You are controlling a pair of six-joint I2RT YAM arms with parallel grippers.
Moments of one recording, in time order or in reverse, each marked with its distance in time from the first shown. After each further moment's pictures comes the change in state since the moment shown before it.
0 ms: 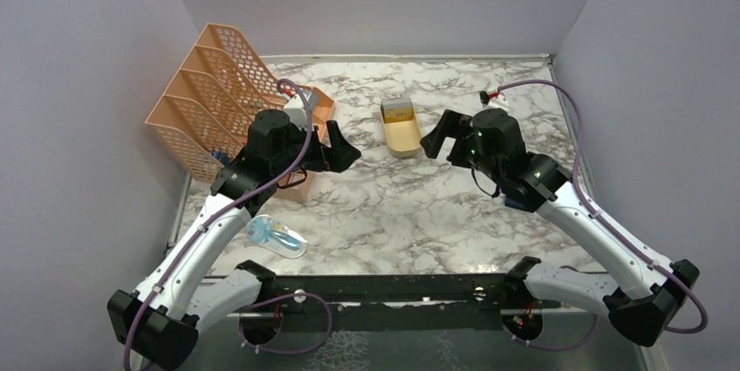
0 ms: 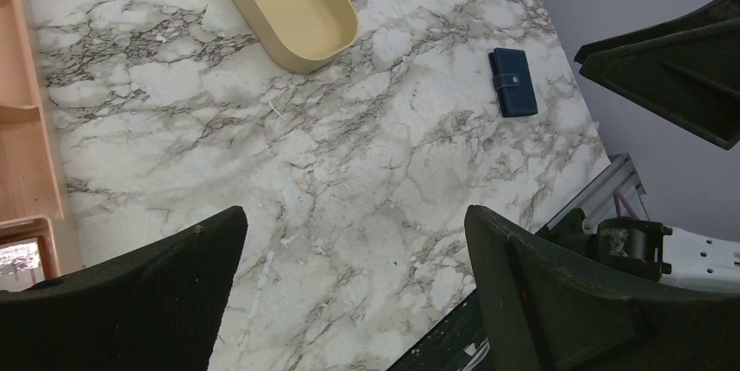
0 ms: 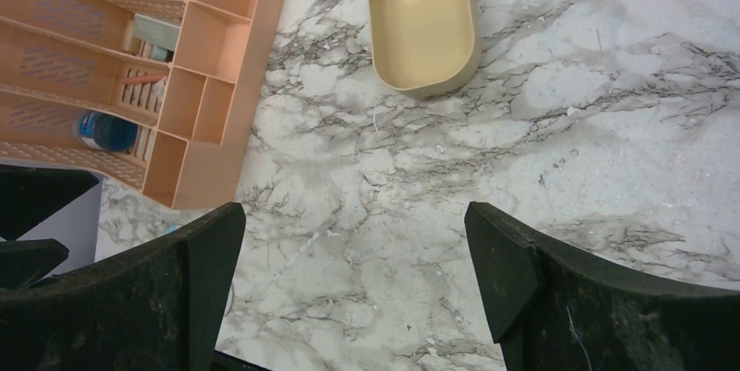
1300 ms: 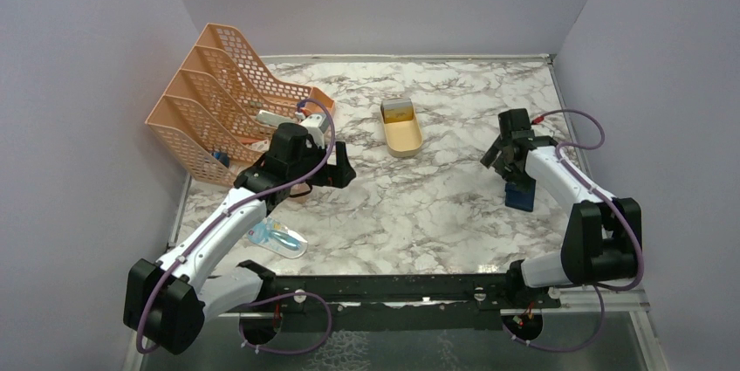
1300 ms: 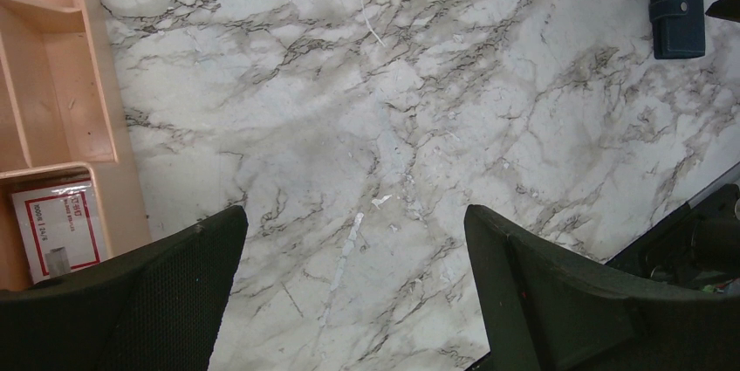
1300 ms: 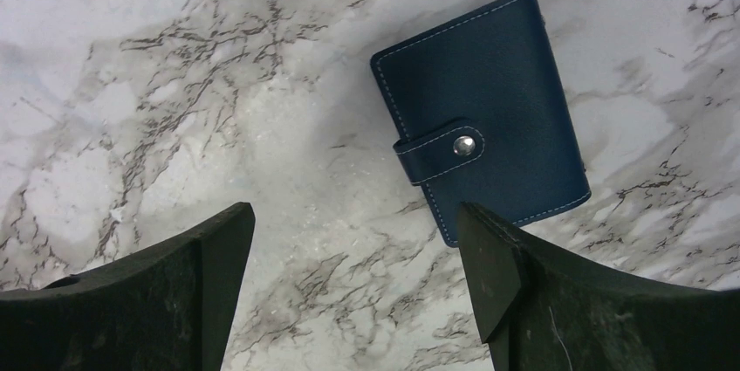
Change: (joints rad) left arm 0.000 0.102 -0.174 0.057 -0.084 0.123; right arm -0.584 0.366 -0.178 -0.094 0.094 0.061
